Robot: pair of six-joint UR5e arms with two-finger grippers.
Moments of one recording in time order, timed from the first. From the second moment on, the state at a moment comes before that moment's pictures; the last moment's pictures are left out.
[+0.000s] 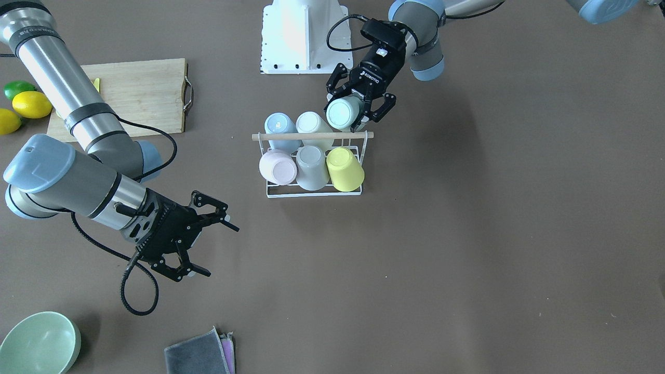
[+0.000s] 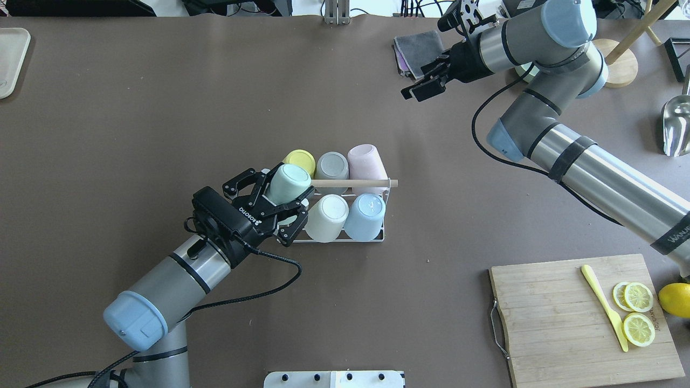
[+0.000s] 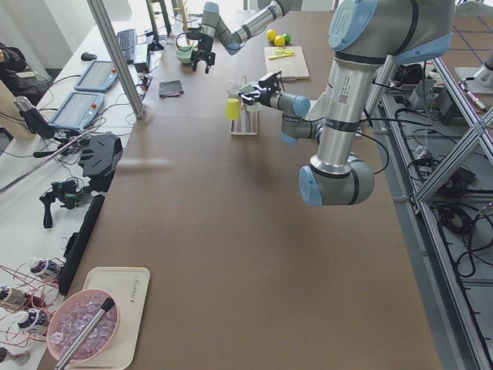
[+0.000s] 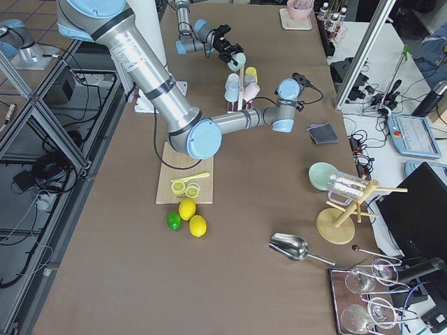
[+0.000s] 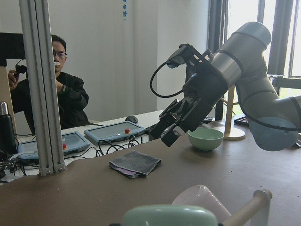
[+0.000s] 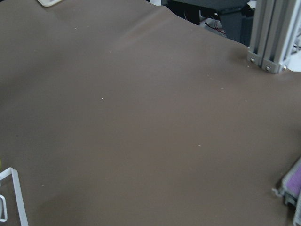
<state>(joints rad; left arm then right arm) -0.23 -1.97 -1.64 -3.03 -0.92 -0.38 0.94 -0.87 1.07 -0.42 2.27 0.47</state>
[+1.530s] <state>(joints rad) -0.36 -1.95 -1.69 -3.10 -1.03 -0.35 1.16 -1.12 1.45 -1.39 2.27 0.49</state>
